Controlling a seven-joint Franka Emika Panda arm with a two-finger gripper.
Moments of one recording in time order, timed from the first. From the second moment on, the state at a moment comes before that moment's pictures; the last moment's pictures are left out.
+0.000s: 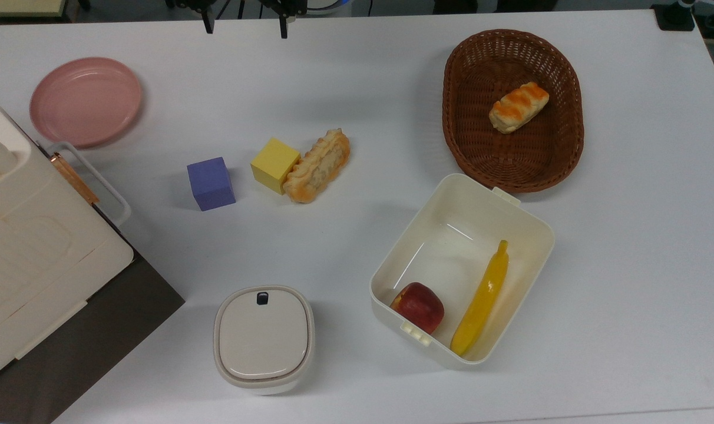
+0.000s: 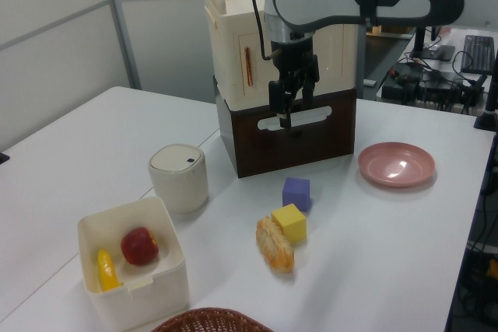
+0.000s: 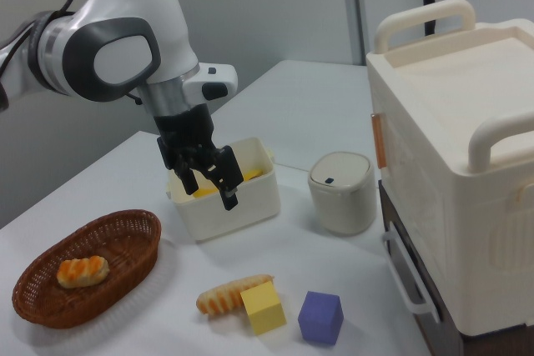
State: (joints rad) arm -0.03 0.07 -0.02 -1.51 -0.05 1.56 -0.03
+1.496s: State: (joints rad) arm -0.20 0.19 -0.03 -1.62 -0.05 1.74 -0.35
